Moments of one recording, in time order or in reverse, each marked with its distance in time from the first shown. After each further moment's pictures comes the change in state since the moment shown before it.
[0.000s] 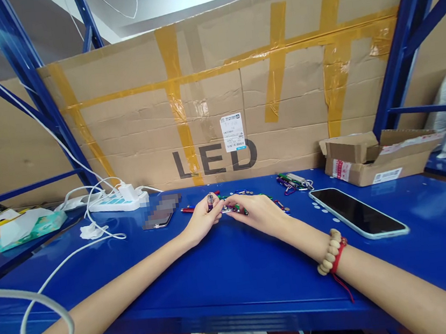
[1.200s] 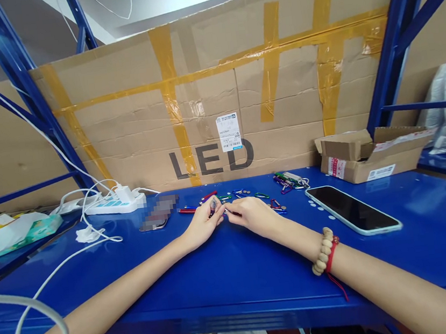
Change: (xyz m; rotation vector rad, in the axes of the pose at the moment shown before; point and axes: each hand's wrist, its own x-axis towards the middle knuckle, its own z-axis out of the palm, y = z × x) left_hand -0.002 -0.002 0.004 0.210 -0.072 0.068; right_hand 0.002 0.004 0.011 0.024 -0.073 -0.094
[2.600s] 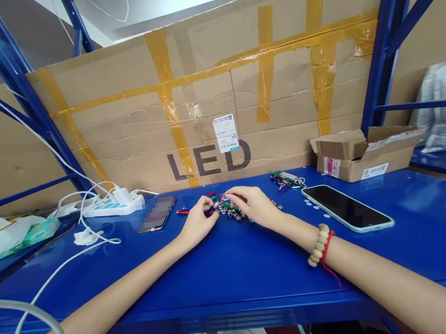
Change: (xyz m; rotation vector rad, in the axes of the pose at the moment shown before) left_hand 0.000 0.005 -0.003 0.331 0.150 -0.237; right_hand 0.001 0.004 -0.012 0.340 0.208 0.278
